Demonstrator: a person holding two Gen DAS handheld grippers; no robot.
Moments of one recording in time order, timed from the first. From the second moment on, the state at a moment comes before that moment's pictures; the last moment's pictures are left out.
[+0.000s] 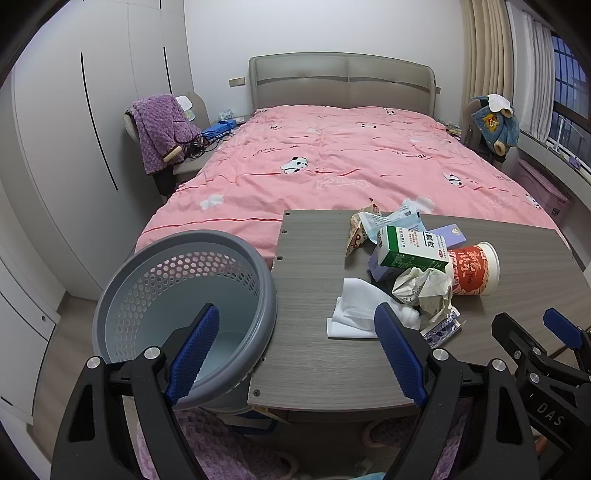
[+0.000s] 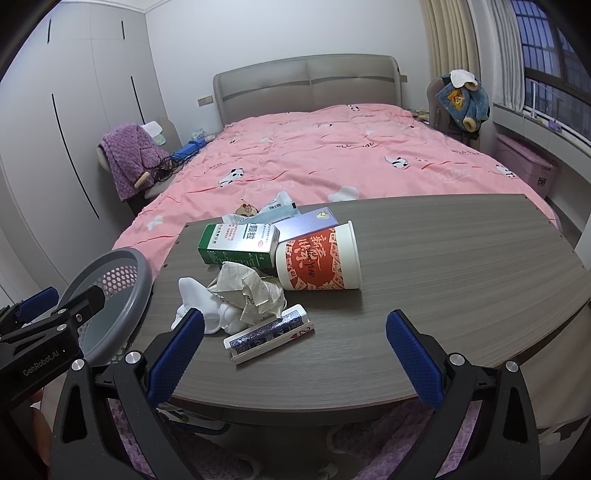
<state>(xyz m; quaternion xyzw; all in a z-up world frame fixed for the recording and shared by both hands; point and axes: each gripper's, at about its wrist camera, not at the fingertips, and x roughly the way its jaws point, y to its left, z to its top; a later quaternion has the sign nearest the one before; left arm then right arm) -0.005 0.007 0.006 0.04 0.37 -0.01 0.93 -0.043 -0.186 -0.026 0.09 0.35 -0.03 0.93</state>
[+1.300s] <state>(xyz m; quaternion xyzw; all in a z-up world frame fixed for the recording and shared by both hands) -0.007 0.004 0.007 0.04 0.37 -0.01 0.93 -0.044 -0.189 -0.027 0.10 0.35 -0.03 0.93</state>
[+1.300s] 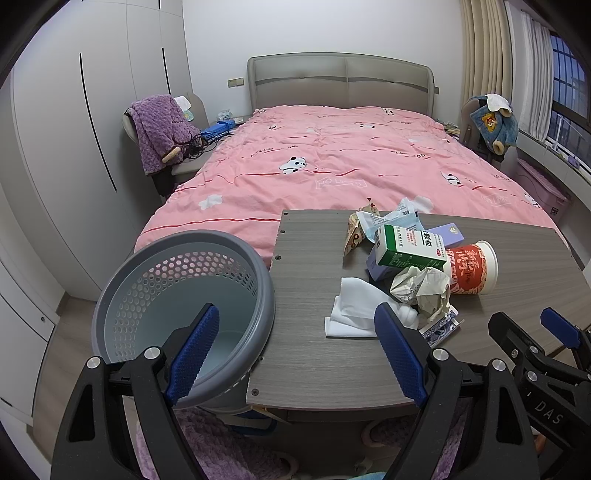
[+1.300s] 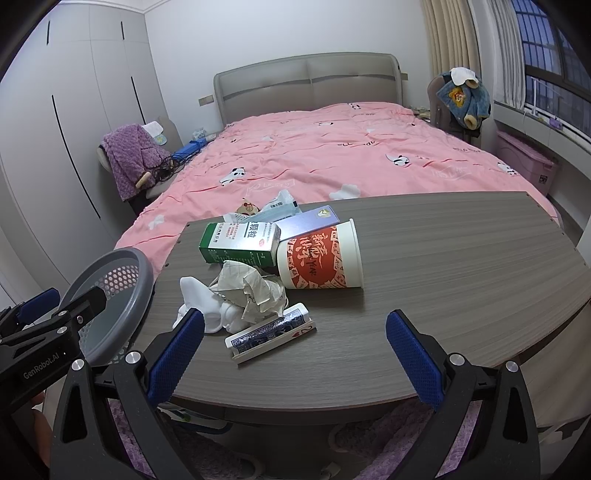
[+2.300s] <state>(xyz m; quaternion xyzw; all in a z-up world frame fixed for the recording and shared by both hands) 0.011 0.020 -0.032 0.04 0.41 0.00 0.91 0.005 -0.160 -0.098 0.09 0.43 -0.01 0.90</state>
